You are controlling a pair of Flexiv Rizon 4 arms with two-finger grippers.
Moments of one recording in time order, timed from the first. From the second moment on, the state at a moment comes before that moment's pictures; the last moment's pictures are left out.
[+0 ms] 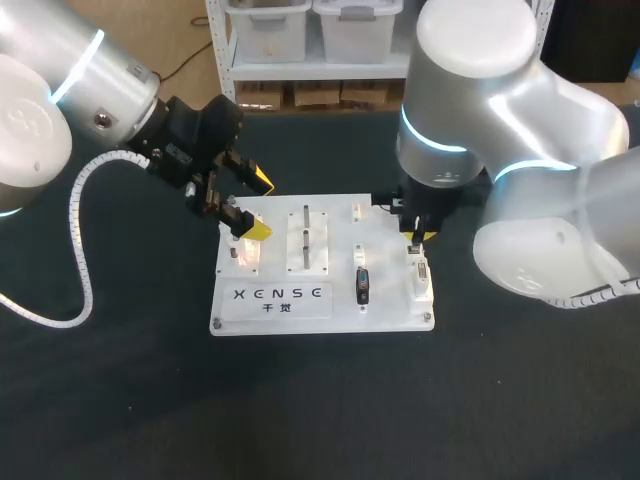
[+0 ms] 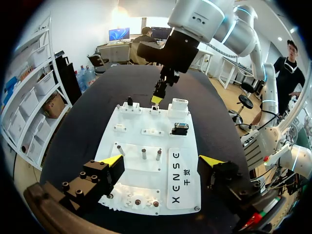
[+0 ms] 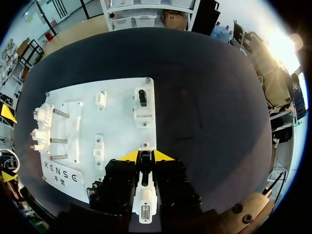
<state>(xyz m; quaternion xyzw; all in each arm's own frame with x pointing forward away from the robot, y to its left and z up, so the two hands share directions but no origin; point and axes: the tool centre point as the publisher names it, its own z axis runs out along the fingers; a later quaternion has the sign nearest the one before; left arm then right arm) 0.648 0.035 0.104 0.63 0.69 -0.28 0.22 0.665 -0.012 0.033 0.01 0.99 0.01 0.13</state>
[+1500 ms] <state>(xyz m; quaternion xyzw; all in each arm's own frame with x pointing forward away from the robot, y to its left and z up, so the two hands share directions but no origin) 0.648 0.035 0.104 0.63 0.69 -0.28 0.22 0.683 -0.003 0.023 0.02 0.99 -0.01 0.14</state>
